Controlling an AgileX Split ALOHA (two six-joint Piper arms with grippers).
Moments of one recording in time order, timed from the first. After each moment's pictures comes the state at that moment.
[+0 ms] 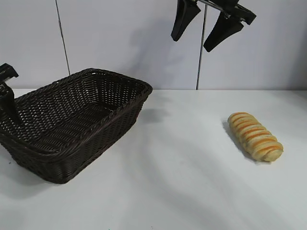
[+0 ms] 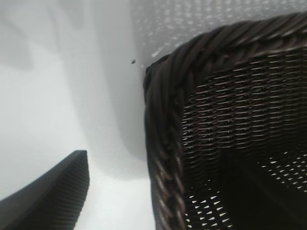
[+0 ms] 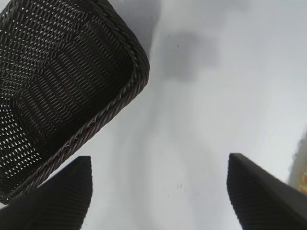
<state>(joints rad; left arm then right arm) -0.13 1.68 -0.82 -0.40 0.48 -0.64 0.24 2.05 -2.01 0.35 1.24 -0.12</state>
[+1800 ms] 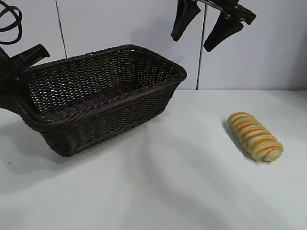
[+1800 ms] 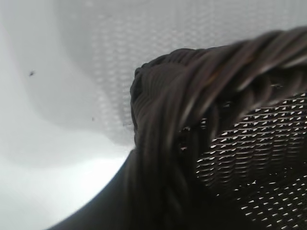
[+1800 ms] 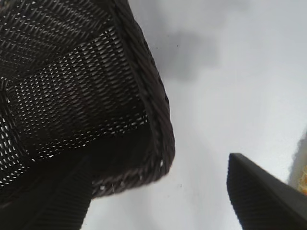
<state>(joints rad) -0.10 1.88 -1.29 -0.44 0.93 -0.11 0.24 2.05 -2.01 0.35 1.24 -0.12</state>
